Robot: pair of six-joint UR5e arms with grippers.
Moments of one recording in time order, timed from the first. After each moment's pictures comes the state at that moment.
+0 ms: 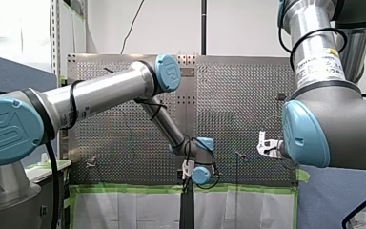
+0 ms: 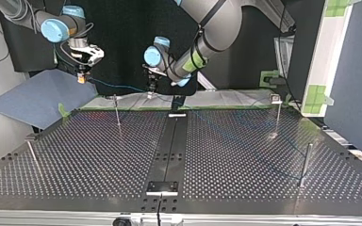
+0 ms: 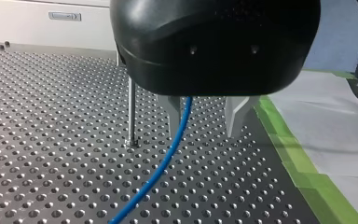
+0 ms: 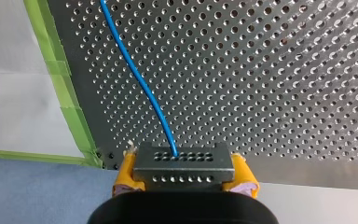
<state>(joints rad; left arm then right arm) -0.75 -2.76 -1.19 -2.45 -2.00 -1.55 1.63 -0.96 2.03 -0.82 1.39 1.63</state>
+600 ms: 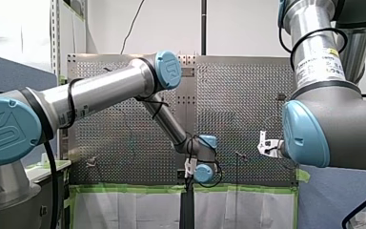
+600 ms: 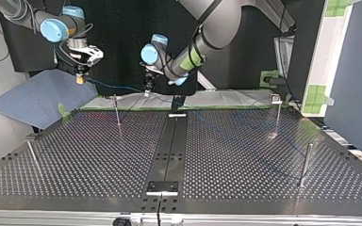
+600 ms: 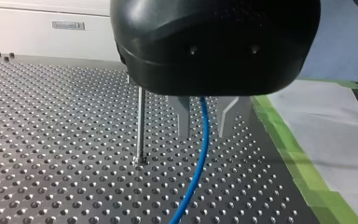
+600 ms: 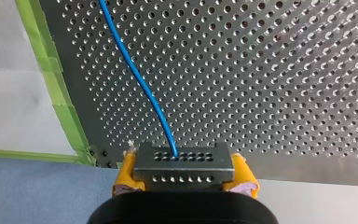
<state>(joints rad) -0.77 -2.74 -1.20 -2.46 -2.00 -1.56 1.63 -0.96 2.03 -0.84 1.40 1.63</state>
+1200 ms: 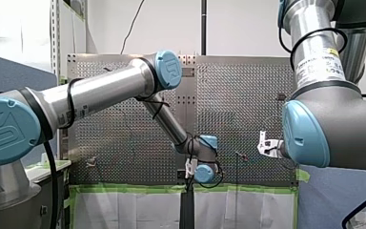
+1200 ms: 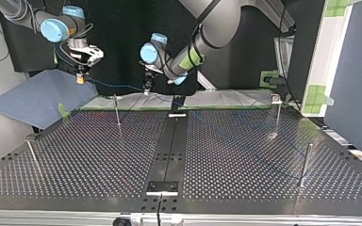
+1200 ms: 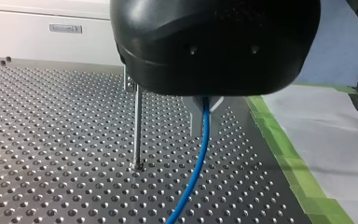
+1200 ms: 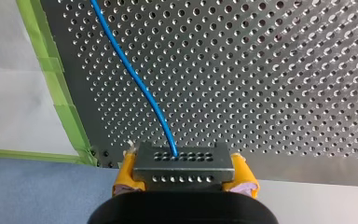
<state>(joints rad) -0.77 -2.74 -1.20 -2.47 -1.99 -1.56 1.63 -0.96 2.03 -0.84 1.40 1.63</state>
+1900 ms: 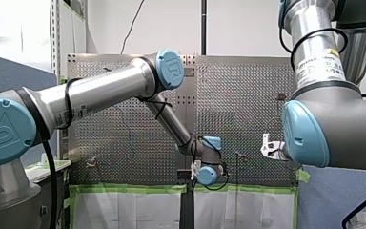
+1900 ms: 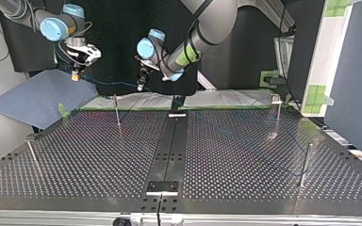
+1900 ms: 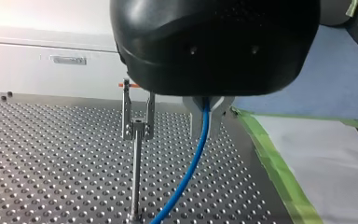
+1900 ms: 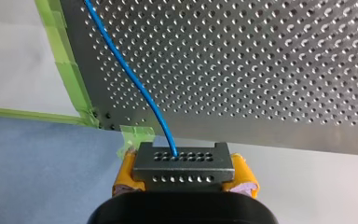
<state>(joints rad) -0.81 -2.75 -1.19 -2.46 -1.94 -1.57 1.62 -0.96 2.04 -0.84 1.49 1.59</state>
